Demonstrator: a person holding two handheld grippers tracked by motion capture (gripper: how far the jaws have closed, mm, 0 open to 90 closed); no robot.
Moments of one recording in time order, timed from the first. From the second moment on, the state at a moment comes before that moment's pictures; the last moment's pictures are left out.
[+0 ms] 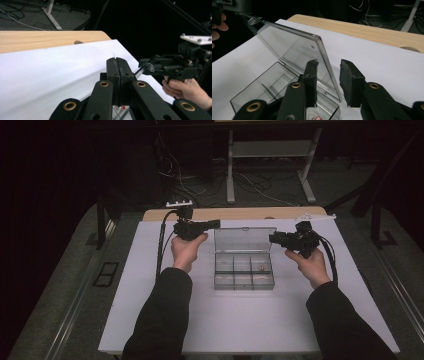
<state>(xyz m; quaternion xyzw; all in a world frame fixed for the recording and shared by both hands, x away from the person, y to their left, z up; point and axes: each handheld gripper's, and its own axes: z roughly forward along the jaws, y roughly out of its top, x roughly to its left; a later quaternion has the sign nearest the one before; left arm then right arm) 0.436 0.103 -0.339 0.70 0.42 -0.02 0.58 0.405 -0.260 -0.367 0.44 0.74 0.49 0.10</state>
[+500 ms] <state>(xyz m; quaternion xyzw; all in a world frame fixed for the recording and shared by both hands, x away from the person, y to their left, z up) 0.411 0.106 -0.345 0.71 0.39 -0.03 0.58 0.387 -0.261 -0.370 0.44 0.75 0.49 0.10</state>
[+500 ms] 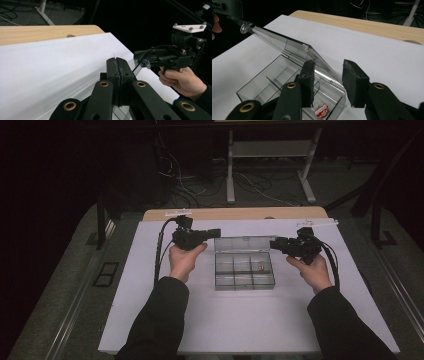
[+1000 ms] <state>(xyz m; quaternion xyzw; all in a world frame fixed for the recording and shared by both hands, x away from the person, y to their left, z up) 0.383 0.097 -0.359 0.73 0.36 -0.03 0.58 0.362 -0.266 -0.389 0.44 0.75 0.49 0.09</state>
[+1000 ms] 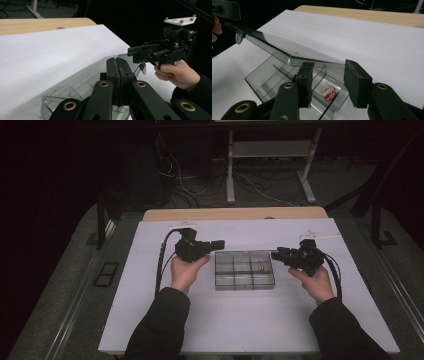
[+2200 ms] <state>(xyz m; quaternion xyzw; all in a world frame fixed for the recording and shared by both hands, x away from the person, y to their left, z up) 0.333 0.097 -0.410 0.78 0.34 -0.02 0.52 0.316 -0.284 -0.417 0.44 0.75 0.48 0.07</state>
